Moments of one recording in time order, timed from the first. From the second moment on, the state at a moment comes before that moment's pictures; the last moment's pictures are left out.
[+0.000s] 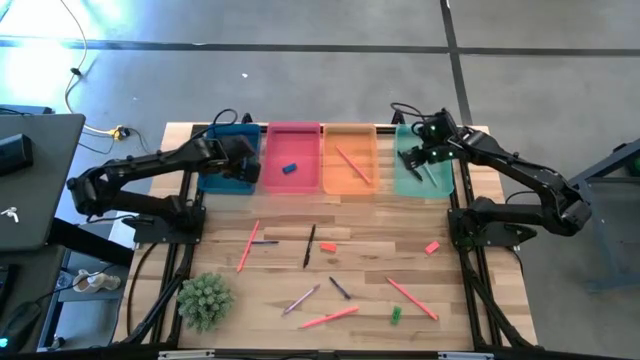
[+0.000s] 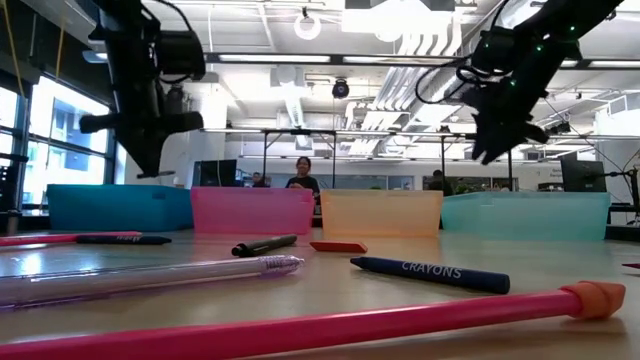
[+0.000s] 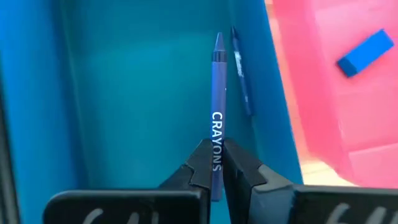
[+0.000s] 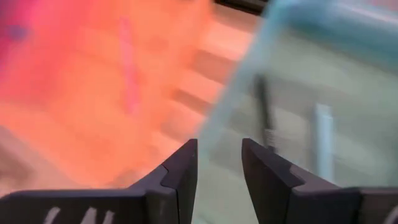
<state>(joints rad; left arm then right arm) 0.68 1.17 0.75 -0.87 -0.29 -0.74 -0.86 1.06 0.76 -0.65 -0.11 0.32</state>
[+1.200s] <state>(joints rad) 0.93 1.41 0.68 -0.73 -0.11 -0.41 -0.26 1.07 0.98 -0.36 0.20 0.33</state>
